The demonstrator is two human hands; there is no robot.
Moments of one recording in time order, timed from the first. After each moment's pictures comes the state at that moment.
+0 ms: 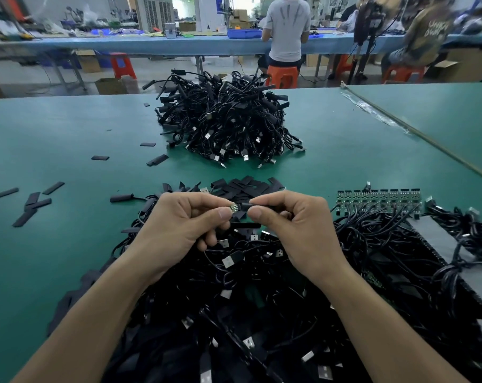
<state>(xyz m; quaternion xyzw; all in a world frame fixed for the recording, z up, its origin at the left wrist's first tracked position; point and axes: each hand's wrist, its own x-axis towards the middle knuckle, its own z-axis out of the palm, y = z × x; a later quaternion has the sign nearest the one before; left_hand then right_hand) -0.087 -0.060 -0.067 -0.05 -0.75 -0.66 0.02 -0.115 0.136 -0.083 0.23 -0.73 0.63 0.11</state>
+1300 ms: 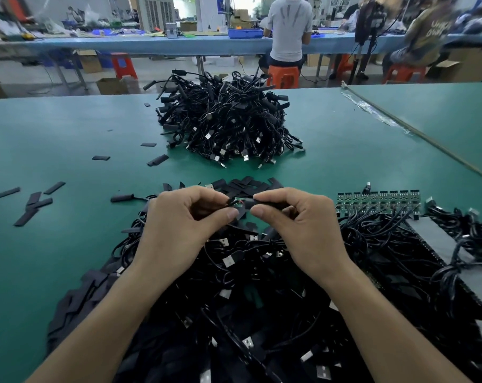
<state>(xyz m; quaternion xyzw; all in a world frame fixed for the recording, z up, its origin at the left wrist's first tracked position) -0.080 -0.047 -0.065 -0.05 -0.83 -0.52 0.21 -0.115 0.142 -0.079 0.23 -0.77 0.58 0.16</state>
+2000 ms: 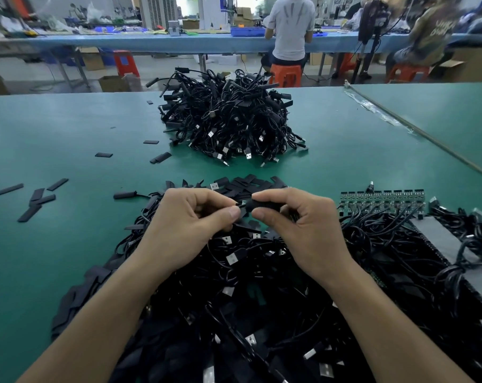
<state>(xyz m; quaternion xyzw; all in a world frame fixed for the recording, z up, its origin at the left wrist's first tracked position) -0.082 -0.053 -0.064 -0.07 -0.80 -0.58 0.11 -0.116 0.142 -0.084 0.28 -0.78 0.53 0.21</state>
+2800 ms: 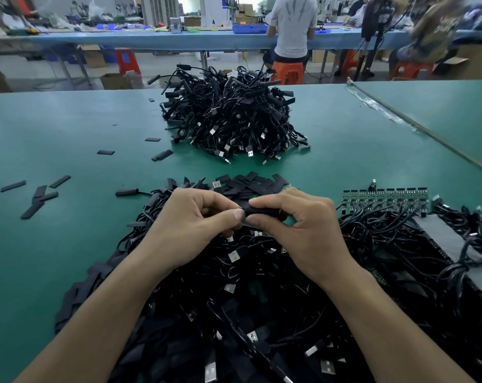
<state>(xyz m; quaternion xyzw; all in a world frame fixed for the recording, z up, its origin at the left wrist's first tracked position) -0.083 -0.053 -0.064 -0.07 -0.82 -0.57 0.05 -0.114 0.140 -0.085 0.32 -0.79 0.47 0.25</state>
